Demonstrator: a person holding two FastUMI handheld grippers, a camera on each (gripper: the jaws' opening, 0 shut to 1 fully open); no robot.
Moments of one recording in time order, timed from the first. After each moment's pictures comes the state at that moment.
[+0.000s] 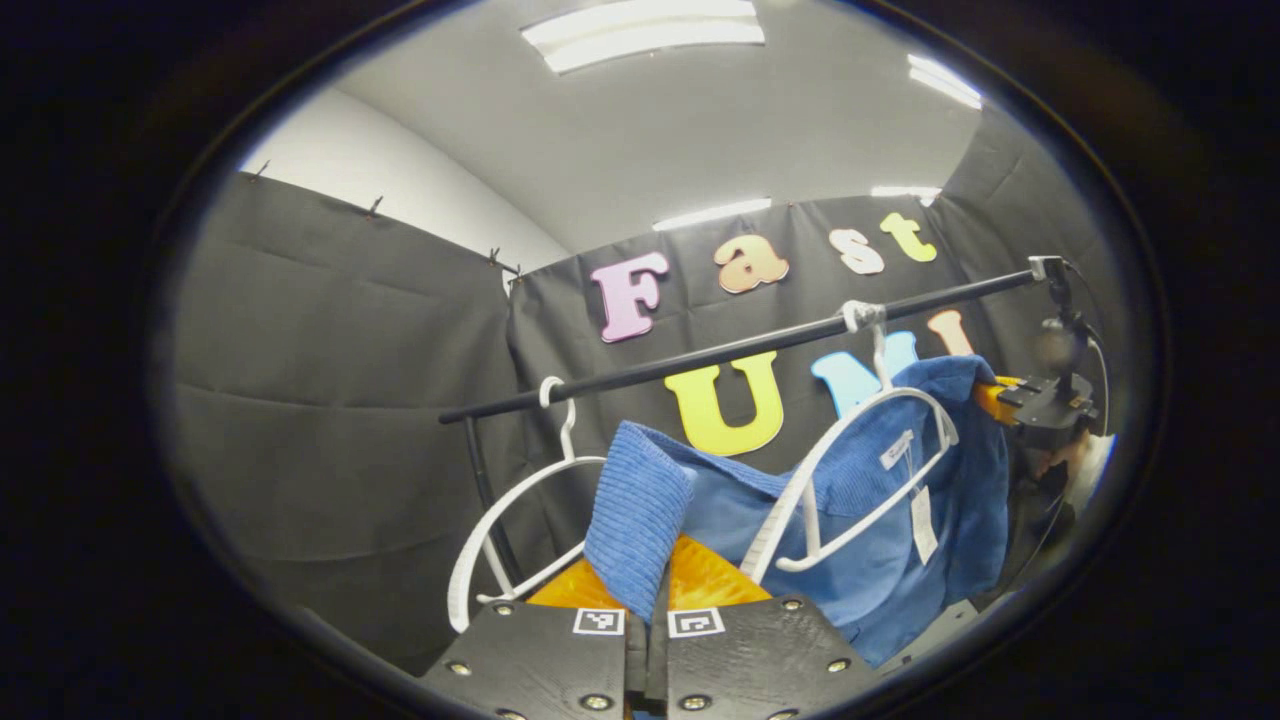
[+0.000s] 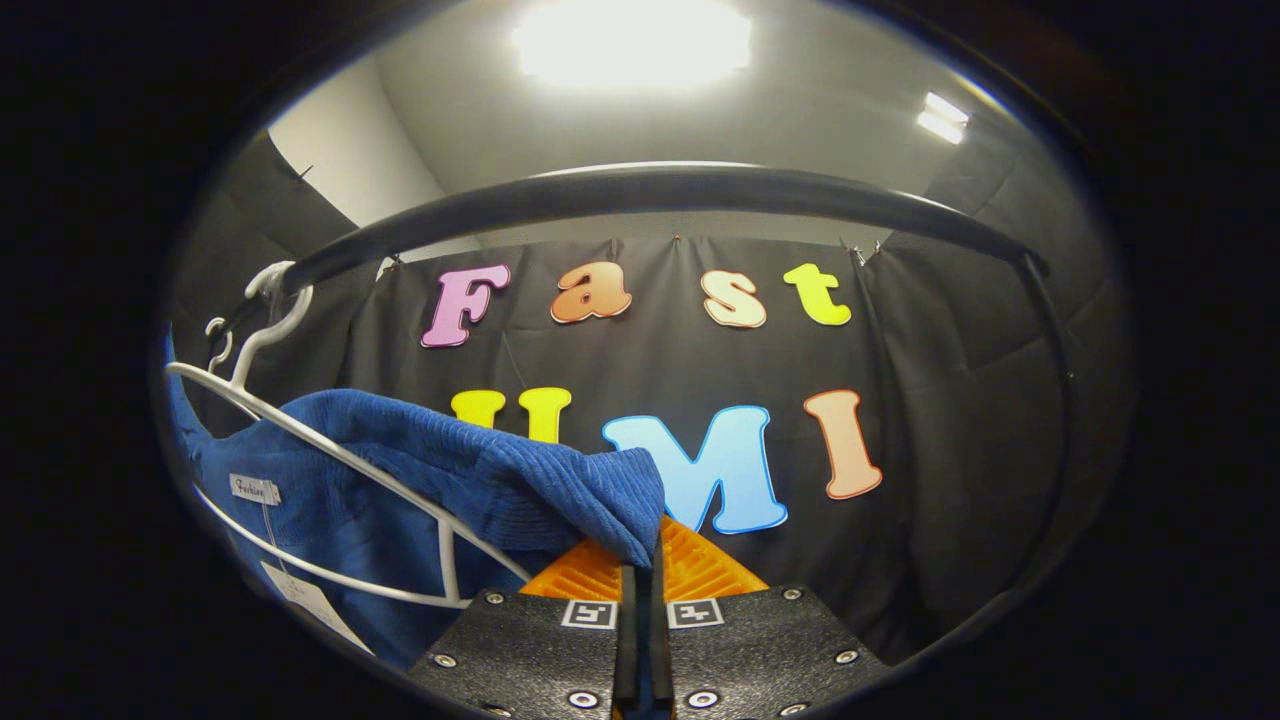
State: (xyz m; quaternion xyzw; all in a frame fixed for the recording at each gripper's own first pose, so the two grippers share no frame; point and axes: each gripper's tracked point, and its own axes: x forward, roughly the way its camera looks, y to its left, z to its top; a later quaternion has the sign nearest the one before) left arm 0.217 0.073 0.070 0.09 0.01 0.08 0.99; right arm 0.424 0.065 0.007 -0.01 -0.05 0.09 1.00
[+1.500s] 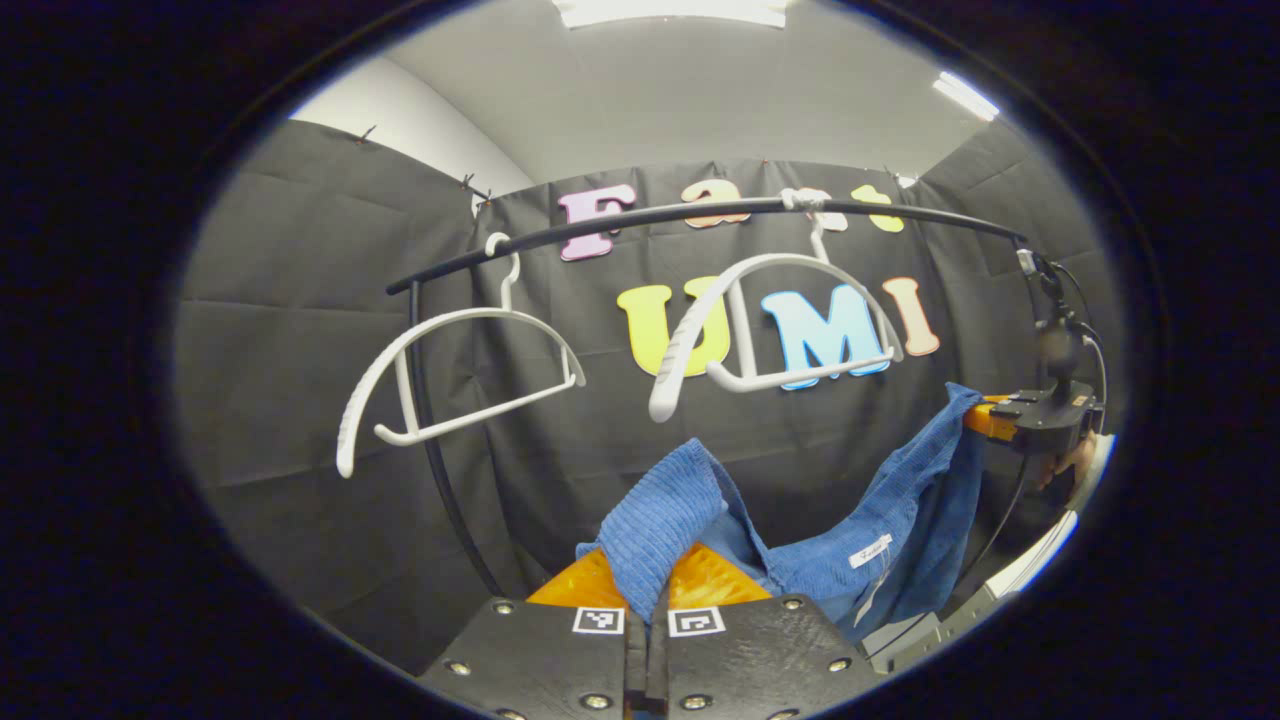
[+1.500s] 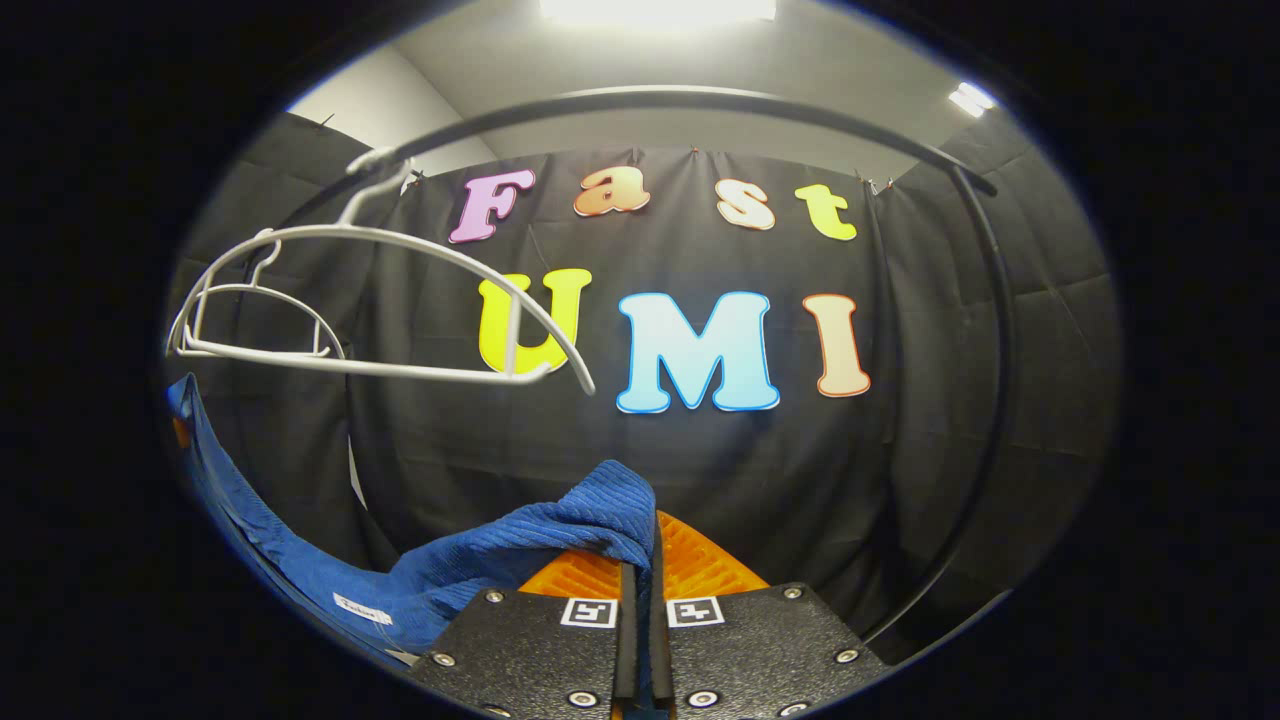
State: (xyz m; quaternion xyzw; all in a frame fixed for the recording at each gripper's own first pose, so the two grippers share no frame) left arm 0.200 0.040 -0.037 0.03 0.09 0.01 1.00; right arm 0.311 0.050 -0.082 -0.04 0.09 0.10 0.99
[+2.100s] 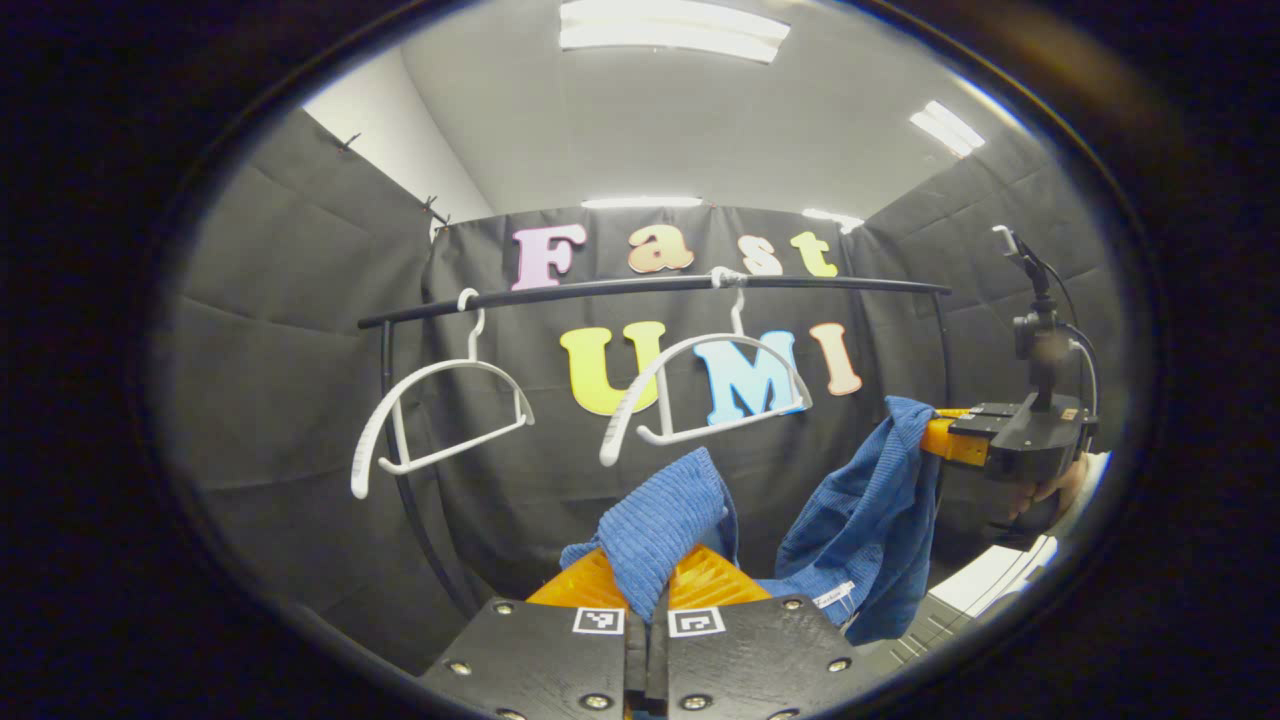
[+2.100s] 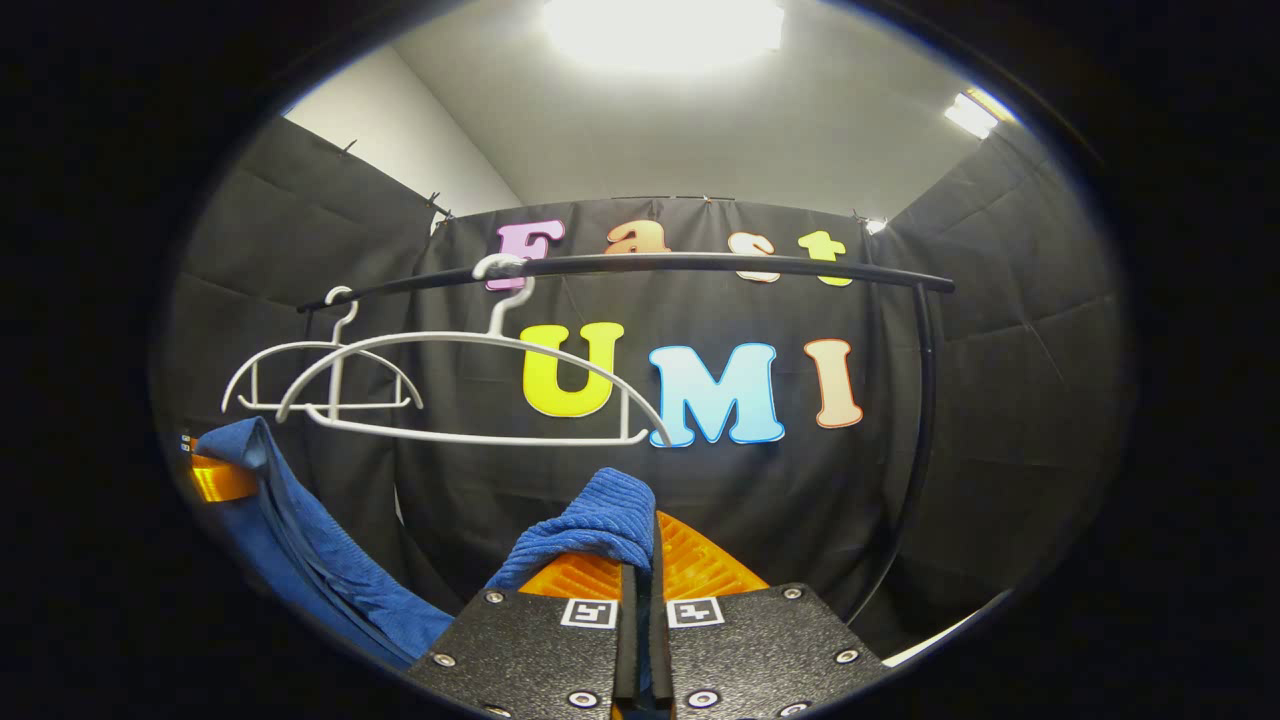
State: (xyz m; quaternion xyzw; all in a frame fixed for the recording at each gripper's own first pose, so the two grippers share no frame) left arm 0.120 0.001 0.005 0.00 0.04 -0.10 0.99; right arm 0.185 0.095 -0.013 -0.04 0.06 0.11 0.99
